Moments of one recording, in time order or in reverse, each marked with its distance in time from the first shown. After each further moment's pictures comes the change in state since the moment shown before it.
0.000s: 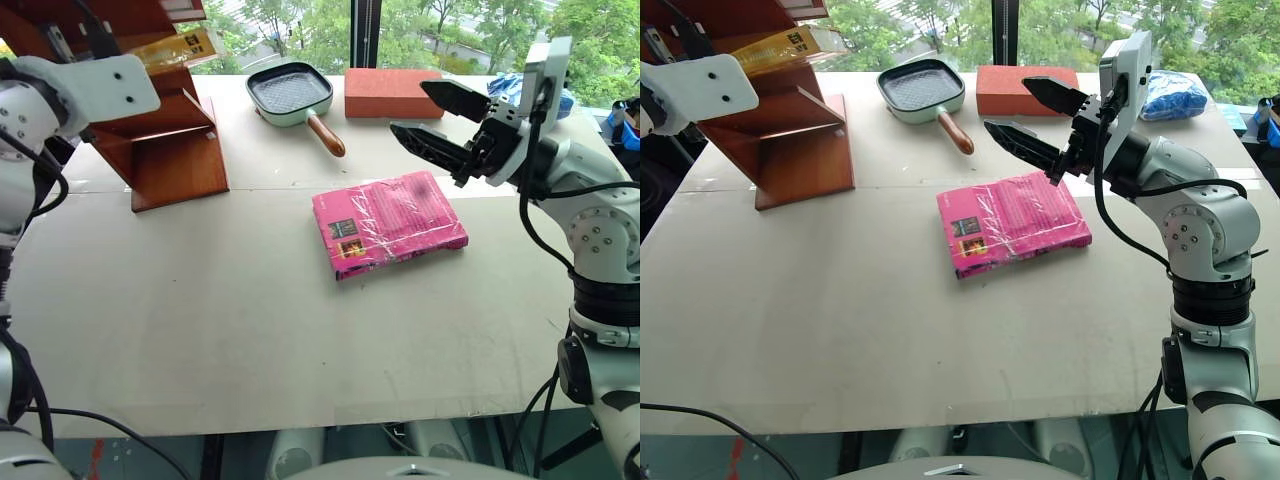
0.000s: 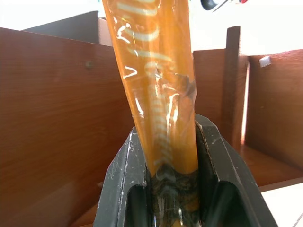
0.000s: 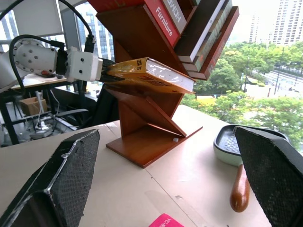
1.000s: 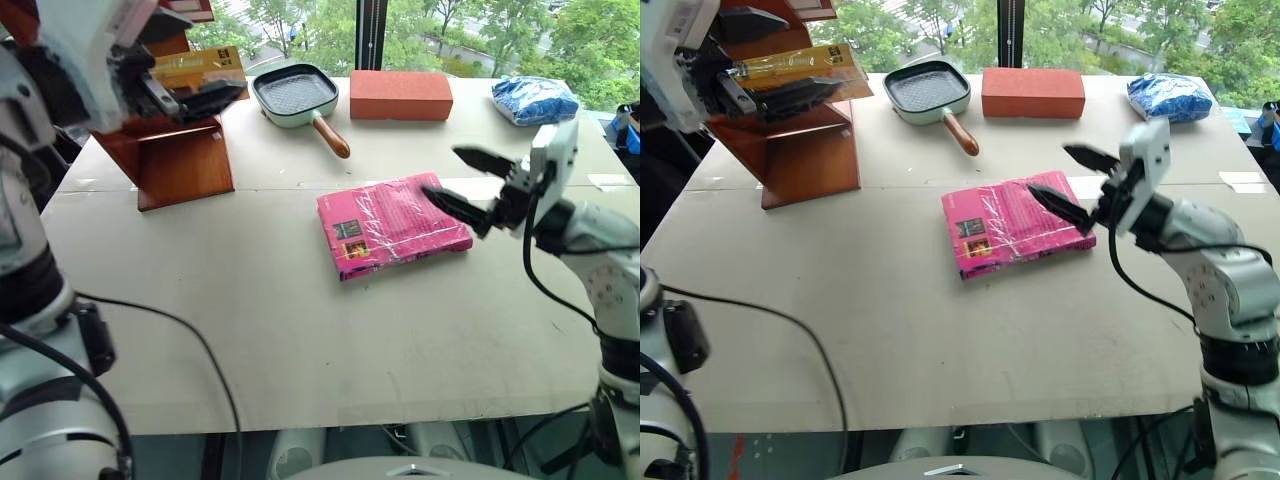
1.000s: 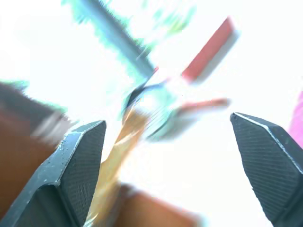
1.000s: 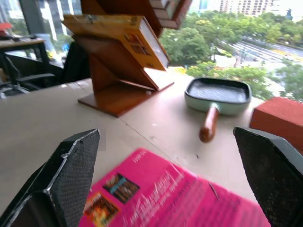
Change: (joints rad) left arm 0.018 -0.439 0.461 -0.770 -0.556 1.078 -0.342; right arm 0.473 -0.120 -0.054 -0.117 -0.156 -0.150 0.041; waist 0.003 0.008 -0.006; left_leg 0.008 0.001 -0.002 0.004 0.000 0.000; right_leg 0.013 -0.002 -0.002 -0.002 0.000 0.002
